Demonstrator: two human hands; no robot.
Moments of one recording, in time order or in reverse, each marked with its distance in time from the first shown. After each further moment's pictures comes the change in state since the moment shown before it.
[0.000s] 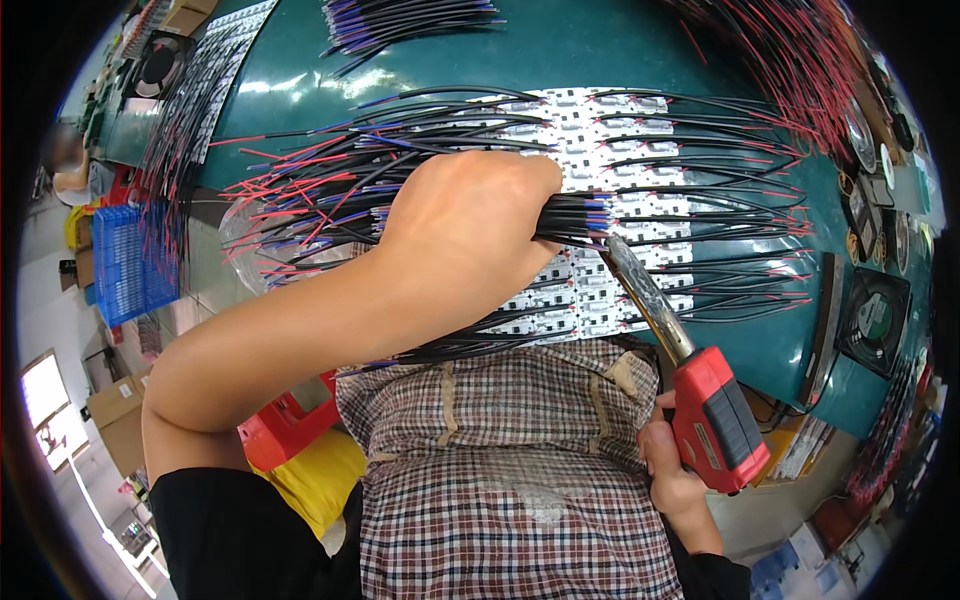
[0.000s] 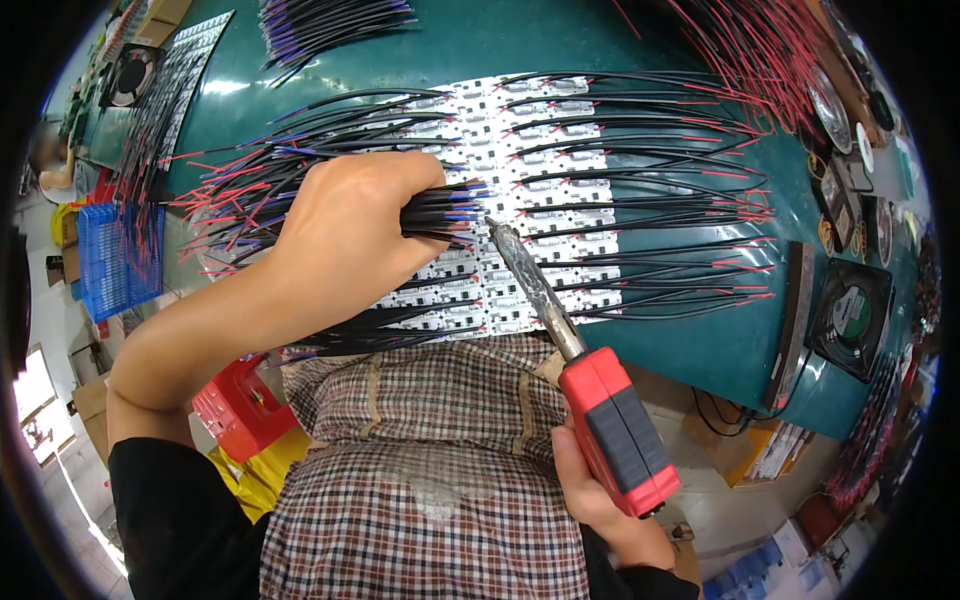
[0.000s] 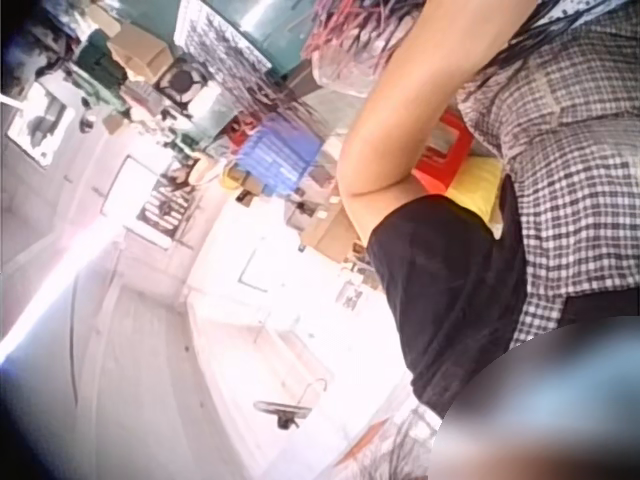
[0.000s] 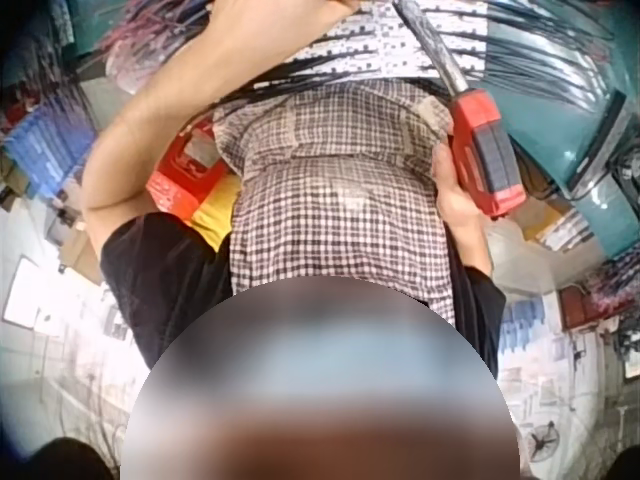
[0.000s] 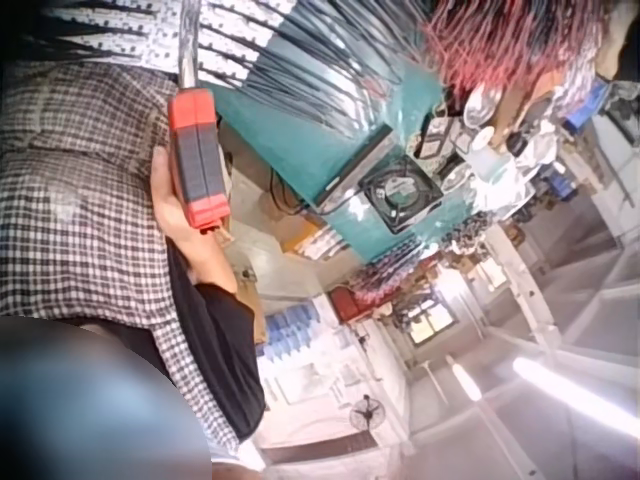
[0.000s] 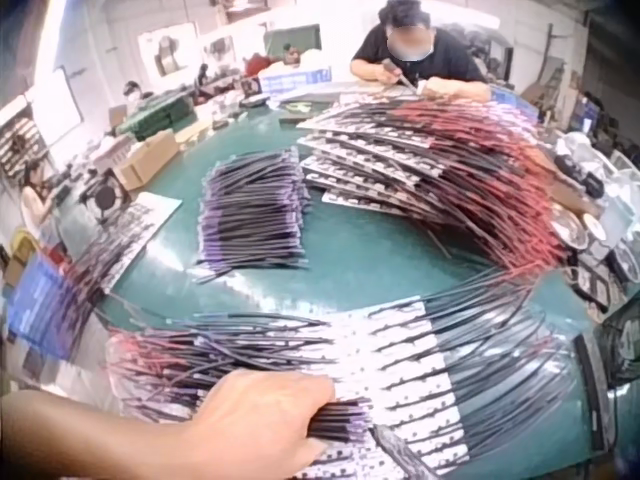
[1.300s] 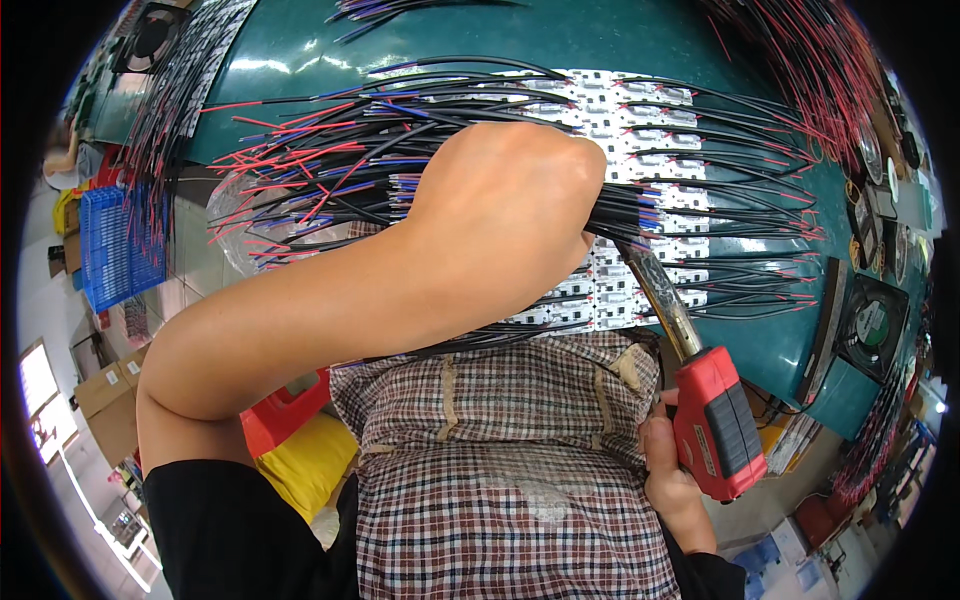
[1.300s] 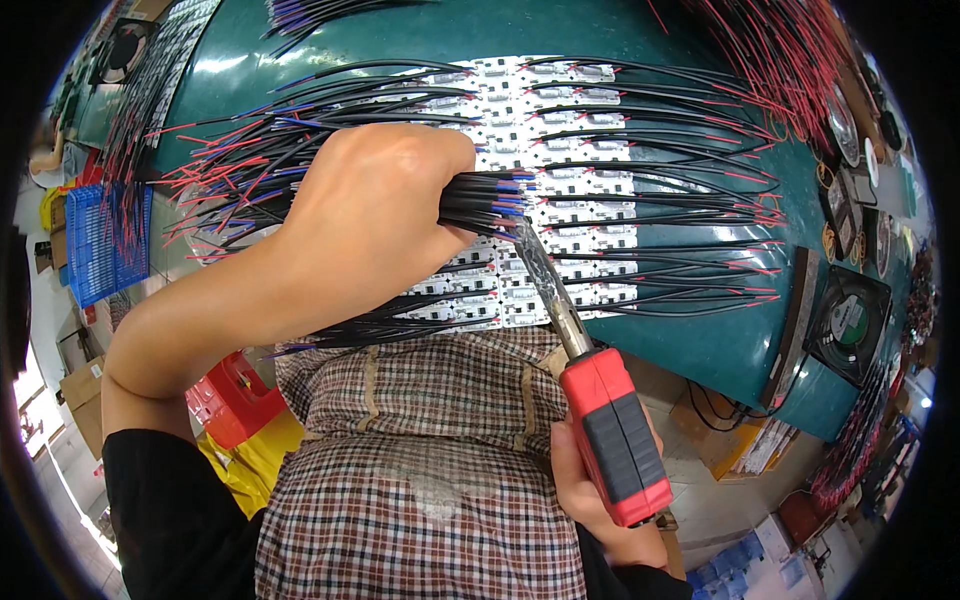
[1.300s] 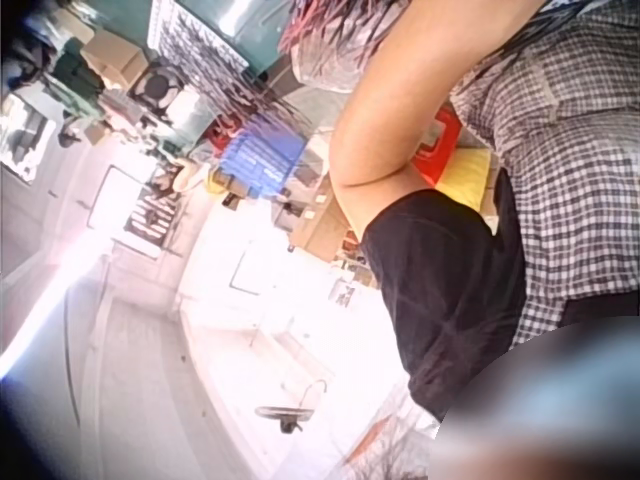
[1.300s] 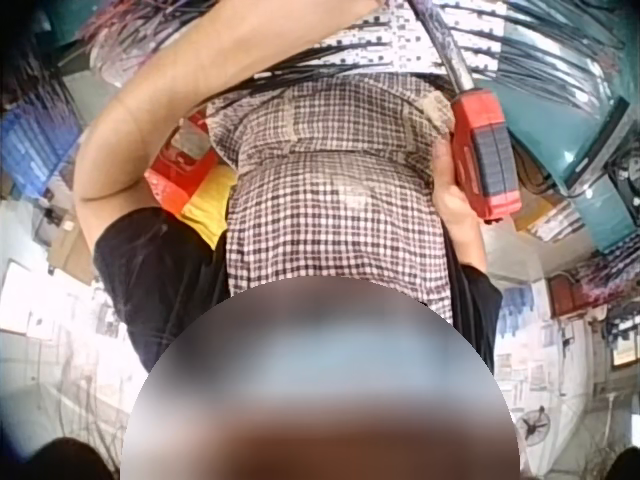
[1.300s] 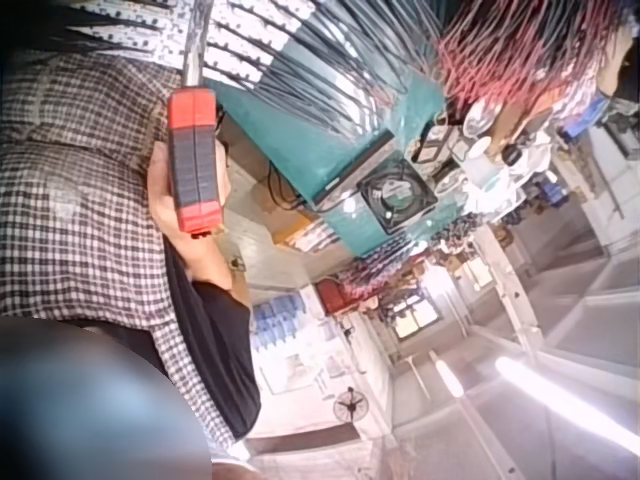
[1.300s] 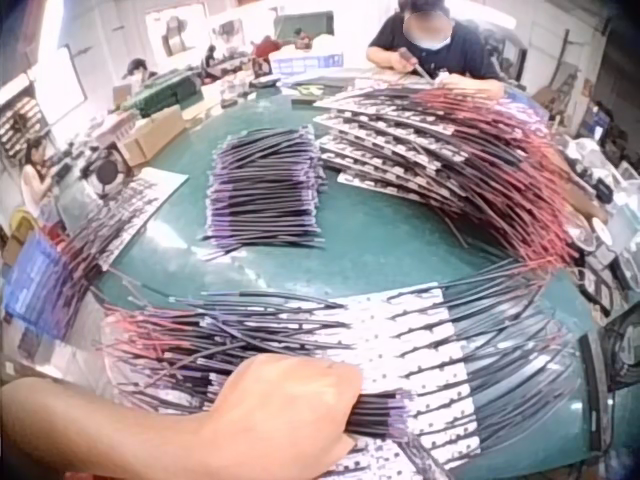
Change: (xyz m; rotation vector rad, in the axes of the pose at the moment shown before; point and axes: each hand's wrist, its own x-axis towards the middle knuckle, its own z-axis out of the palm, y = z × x) left_hand 0.003 0.004 0.004 0.027 0.063 0.093; right_hand -0.002 -0.003 0.007 -0.147 0.107 0.032
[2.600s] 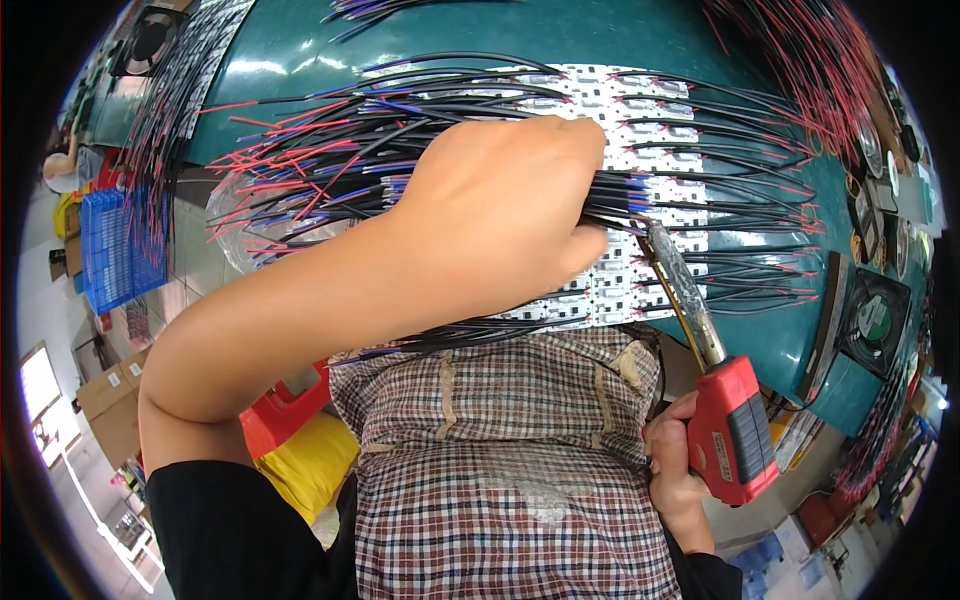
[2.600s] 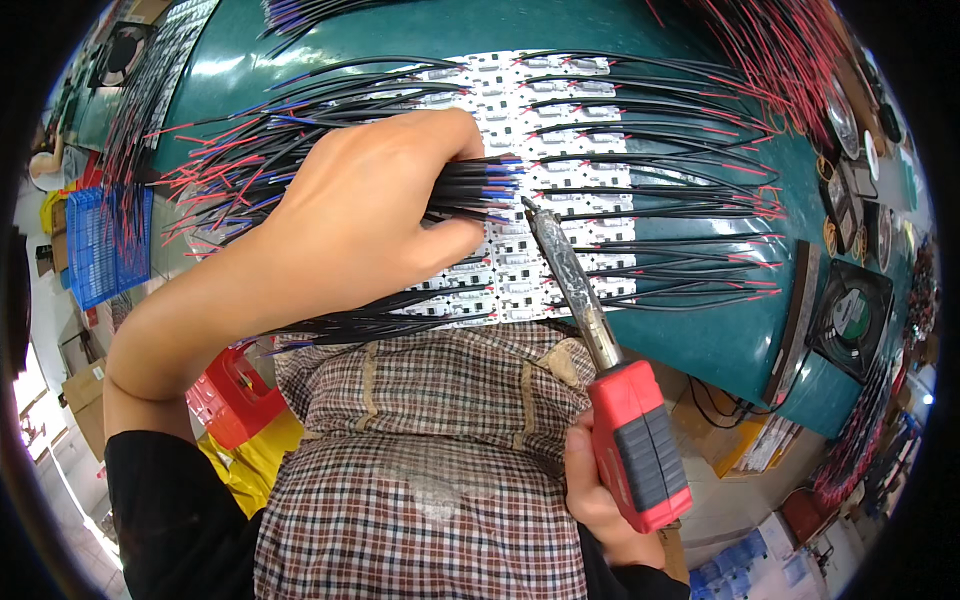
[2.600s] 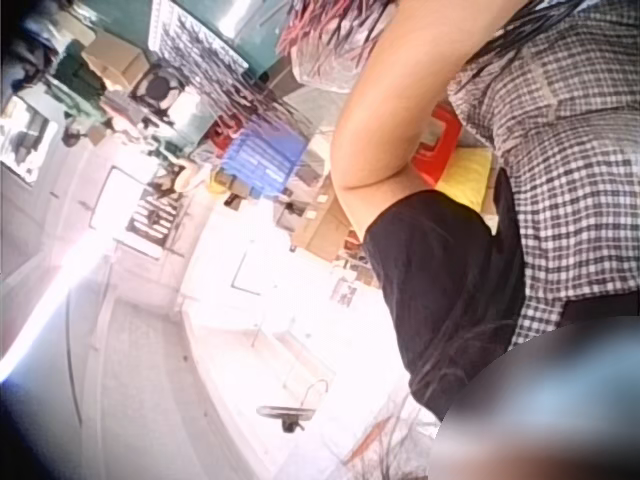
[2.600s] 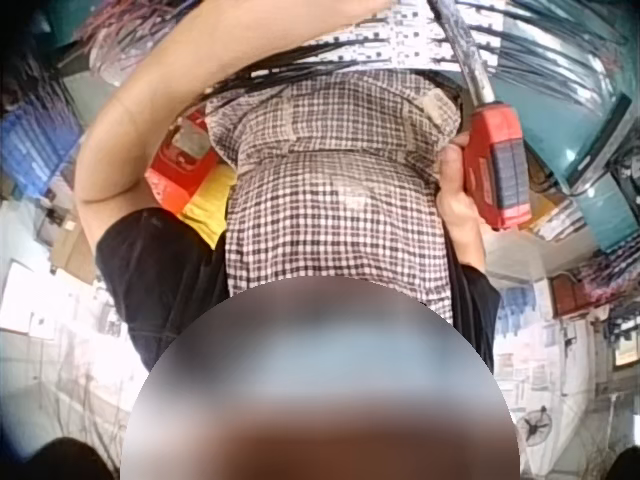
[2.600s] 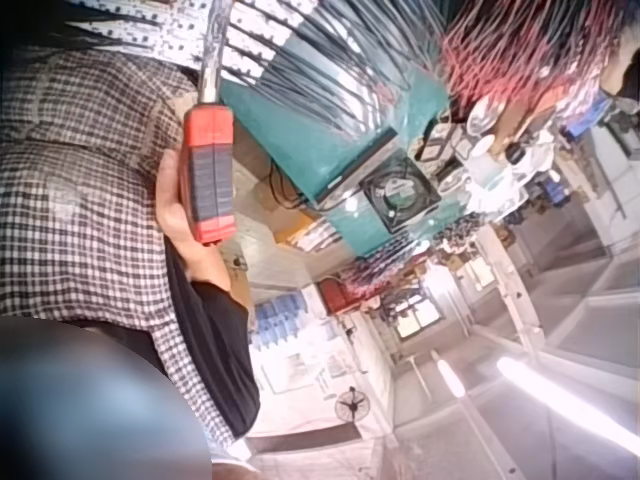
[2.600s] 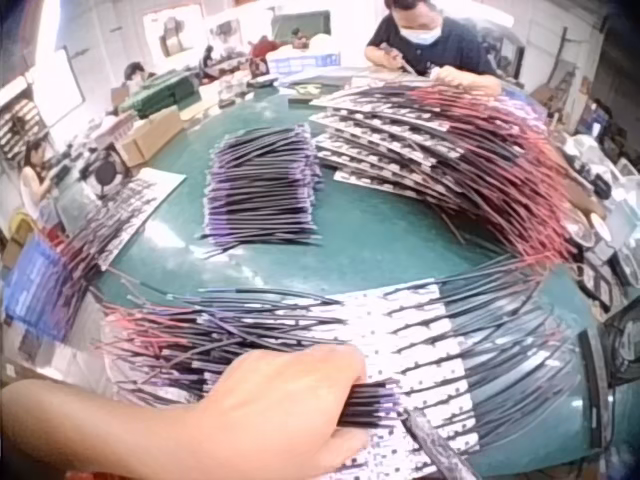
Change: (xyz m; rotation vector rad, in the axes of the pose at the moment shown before) left_hand 0.002 -0.003 -0.003 -0.098 -0.059 -0.017; right_hand -0.004 0.007 -0.003 0.018 -0.019 -0.137
